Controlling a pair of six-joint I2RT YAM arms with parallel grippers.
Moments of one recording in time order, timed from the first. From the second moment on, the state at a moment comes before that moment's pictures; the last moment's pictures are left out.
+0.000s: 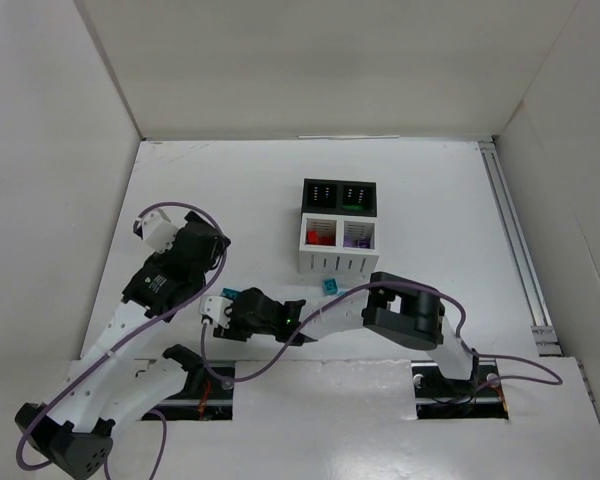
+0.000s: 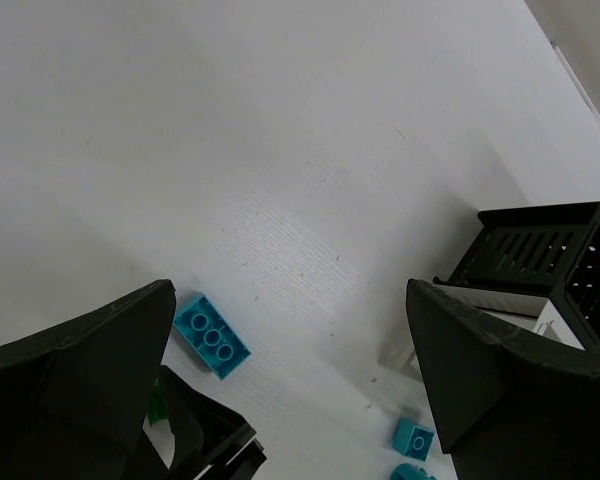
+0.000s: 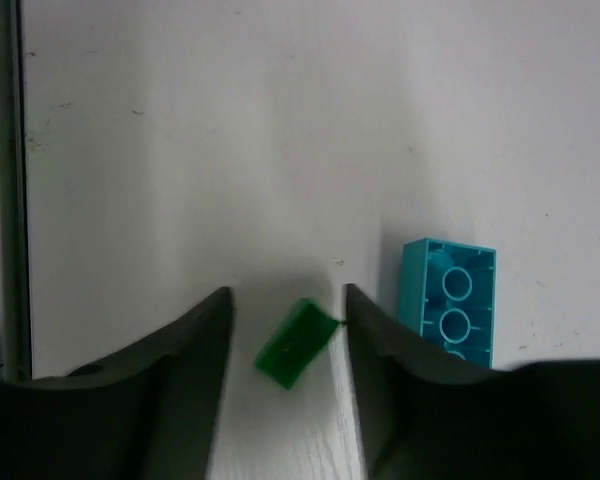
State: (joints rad) left arm -0.52 0.81 0.88 -0.86 -0.66 -1.13; right arm 1.33 2.13 1.27 0.37 0.02 -0.27
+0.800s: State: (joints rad) left arm -0.52 0.80 0.88 -0.85 -0.62 -1.09; right arm 1.33 1.96 1.16 0.34 0.14 -0.27
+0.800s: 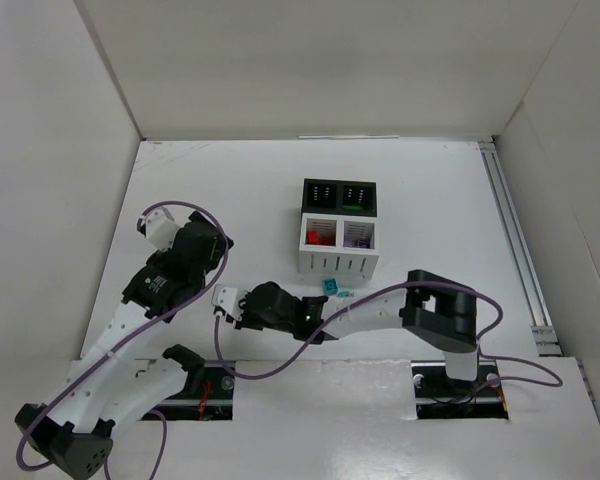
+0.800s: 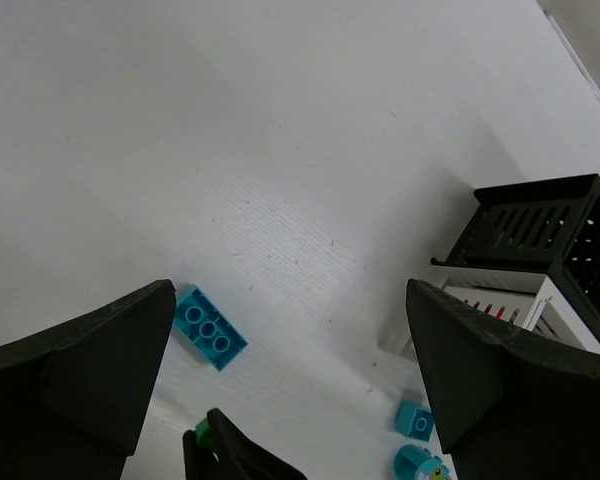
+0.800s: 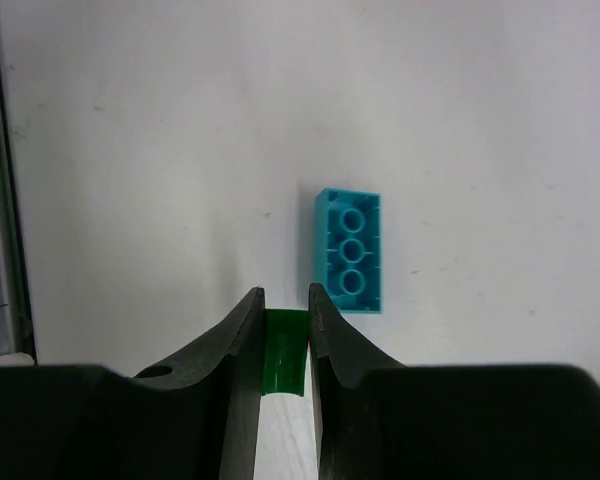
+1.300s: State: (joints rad) left arm -0.52 0.83 0.83 -0.74 -0.54 -1.01; right arm 1.07 1.58 1.11 0.24 0.12 -0.38
